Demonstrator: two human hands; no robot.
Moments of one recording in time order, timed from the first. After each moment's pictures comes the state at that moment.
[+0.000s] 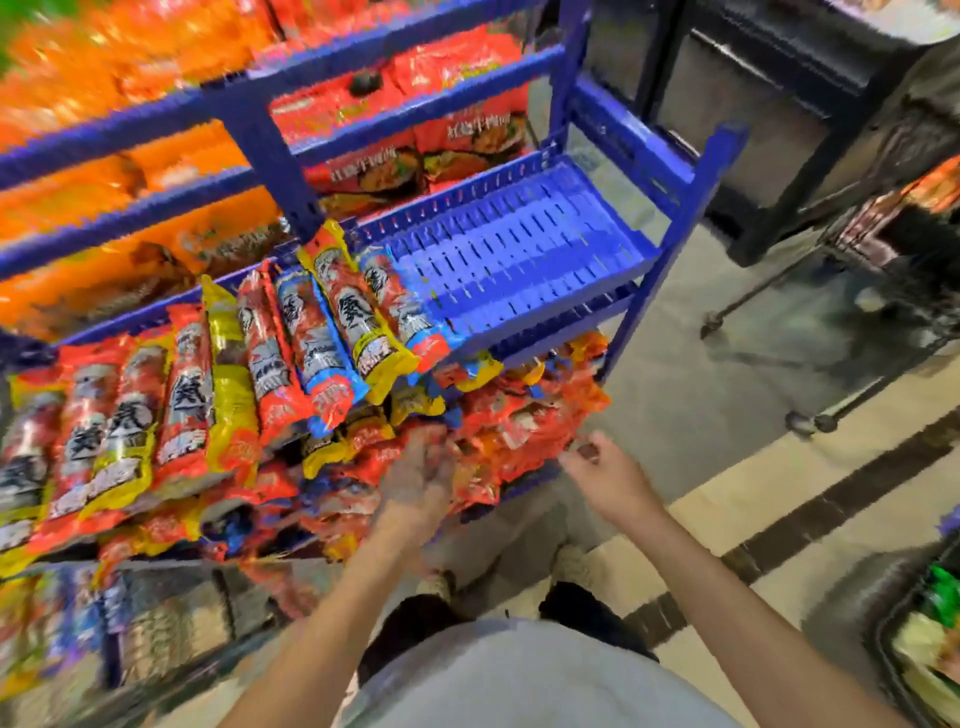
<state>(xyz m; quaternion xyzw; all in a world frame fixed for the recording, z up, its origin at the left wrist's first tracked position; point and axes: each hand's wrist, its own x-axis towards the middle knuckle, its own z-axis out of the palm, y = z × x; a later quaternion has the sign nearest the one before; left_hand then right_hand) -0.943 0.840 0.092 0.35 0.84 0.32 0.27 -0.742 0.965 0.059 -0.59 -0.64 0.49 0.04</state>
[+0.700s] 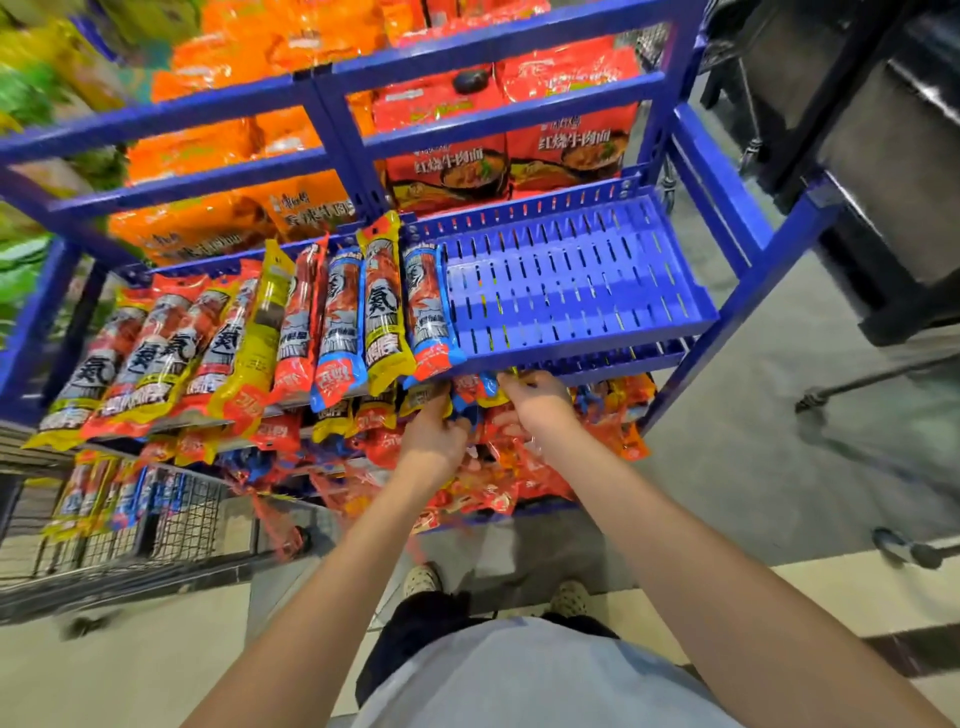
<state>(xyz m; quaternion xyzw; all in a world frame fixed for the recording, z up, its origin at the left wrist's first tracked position) -0.928 0.921 0.101 0.12 0.88 0.34 0.31 -0.866 1.051 0.093 -0.49 -0.56 0.66 0.01</state>
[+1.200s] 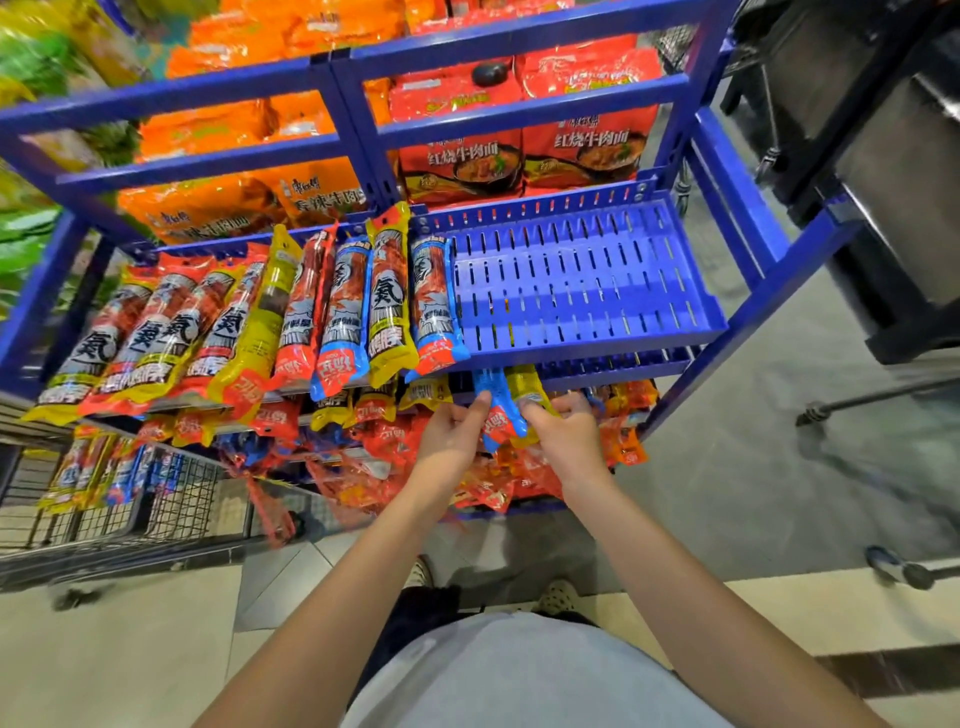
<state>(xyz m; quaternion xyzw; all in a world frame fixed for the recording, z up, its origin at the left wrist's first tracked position) -0.905 0.930 0.107 -0.01 0.80 0.49 0.34 -0.822 1.038 0.084 -0.51 -0.56 0.65 0.10</state>
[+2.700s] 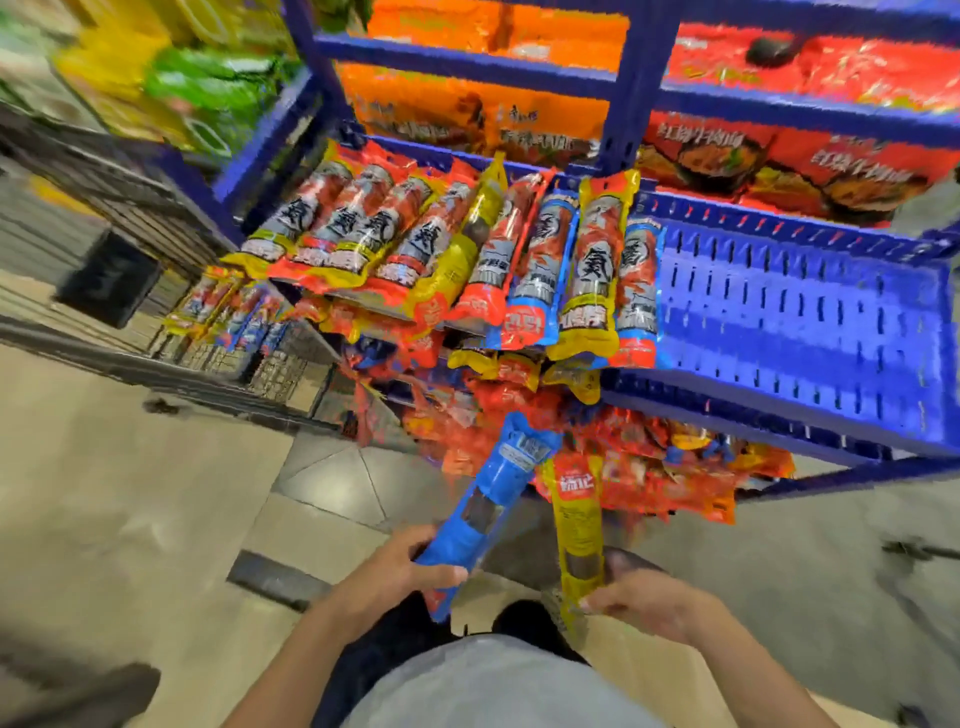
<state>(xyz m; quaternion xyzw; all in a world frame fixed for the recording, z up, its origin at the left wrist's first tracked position) -0.853 0.713 0.079 0.01 0.67 0.56 0.49 -0.738 1.011 0.004 -0.24 -0.56 0.68 -0.41</state>
